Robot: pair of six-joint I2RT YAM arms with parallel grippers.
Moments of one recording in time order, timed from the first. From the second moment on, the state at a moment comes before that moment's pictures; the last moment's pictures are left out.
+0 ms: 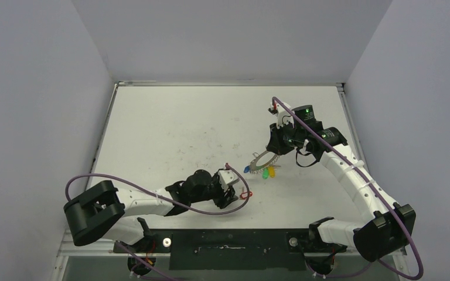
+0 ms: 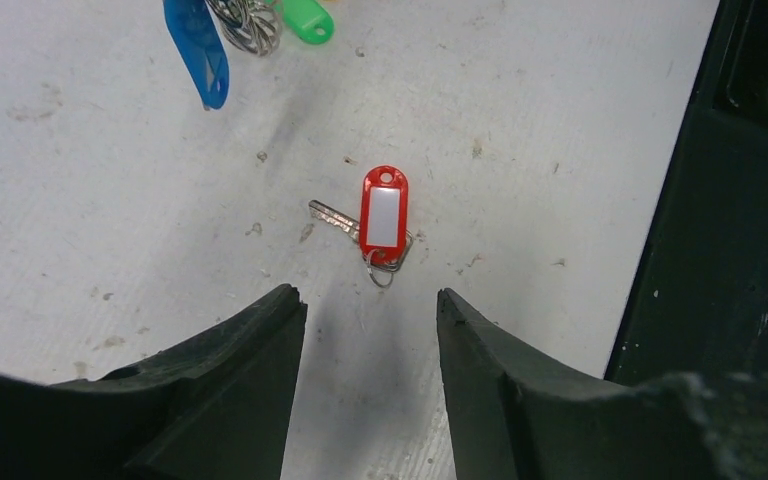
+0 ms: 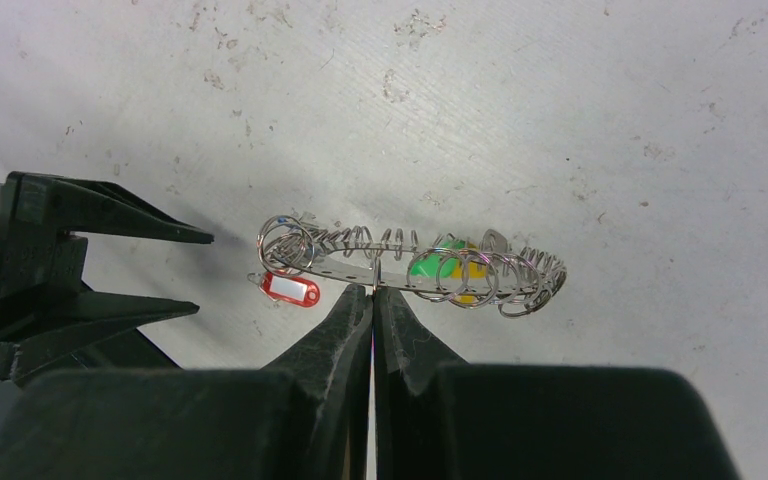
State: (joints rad) left arm -1.04 1.33 0.43 0.48 0.13 -0.03; right arm 0.37 1.24 1.14 -0.74 -0.35 -0.04
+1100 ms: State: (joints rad) left arm -0.97 1.61 0.51 0.55 0.31 0.00; right arm 0.37 1.24 1.14 -0.76 -0.35 -0.06
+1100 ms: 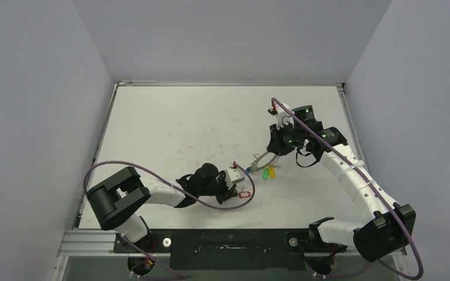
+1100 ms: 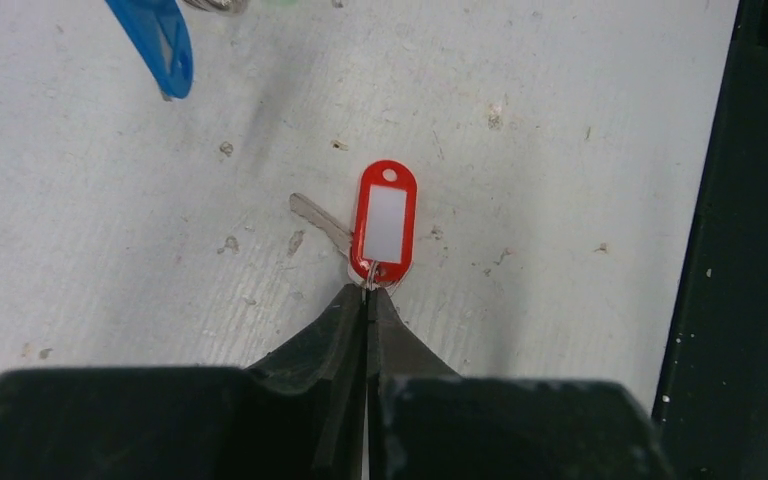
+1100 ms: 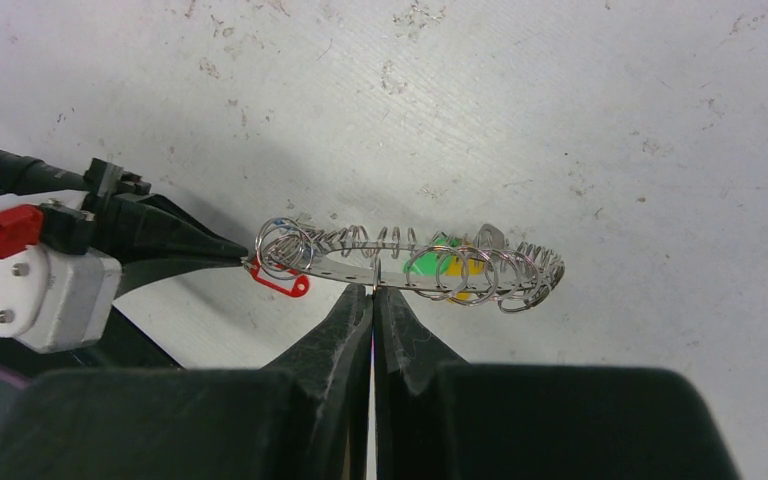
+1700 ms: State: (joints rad) left arm -0.95 0.90 0.61 -0.02 0.09 0.25; right arm 0.45 1.25 1.24 -0.77 -0.41 -0.14
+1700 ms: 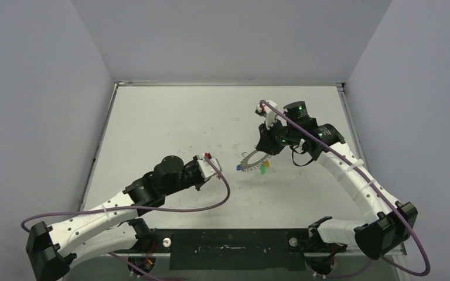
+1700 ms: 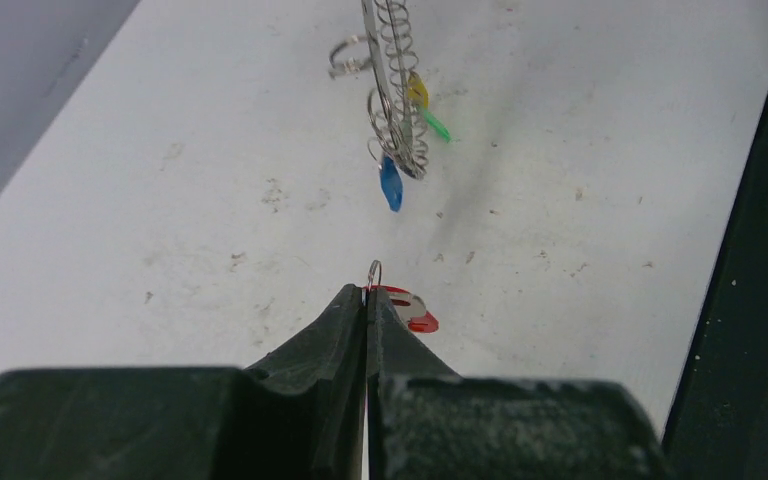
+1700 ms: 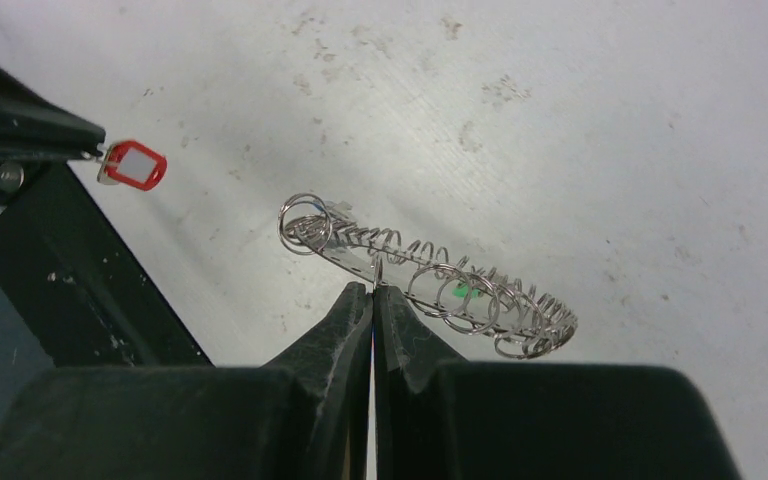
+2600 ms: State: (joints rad) left arm -0.94 0.85 0.90 -0.44 0.20 0.35; right arm 0.76 1.33 1.29 -0.81 -0.56 -0.42
